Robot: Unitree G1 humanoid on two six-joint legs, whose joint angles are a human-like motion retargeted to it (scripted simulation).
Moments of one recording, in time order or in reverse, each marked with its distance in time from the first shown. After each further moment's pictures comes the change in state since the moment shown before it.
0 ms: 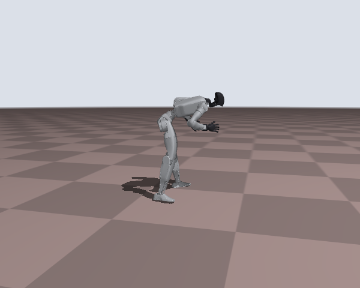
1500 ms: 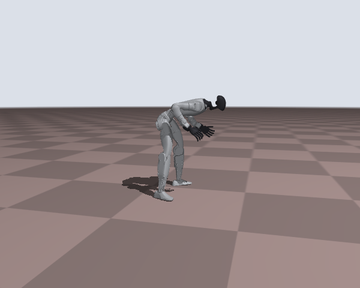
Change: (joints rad) left arm -0.563 -0.070 -0.240 0.142 0.197 -0.012 0.004; right arm 0.643 0.057 -0.367 -0.025 -0.168 -0.002 0.004; waist -0.316 0.014 0.000; left_leg -0.237 -0.108 0.145 0.412 -0.230 0.098; right_leg -0.180 -0.180 0.068 -0.143 0.240 0.196
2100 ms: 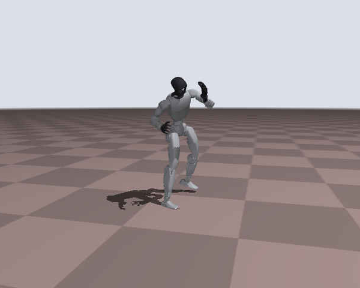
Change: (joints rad) left arm -0.756 0.386 0.310 0.076 -0.013 0.002 0.137; right arm 0.008 -0.071 -0.291 0.091 0.303 -0.168 0.017; waist -0.299 0.228 -0.015; left_leg 1.070 0.123 -0.058 0.044 0.088 -0.032; right_leg 0.804 0.212 0.387 -0.134 -0.242 -0.041
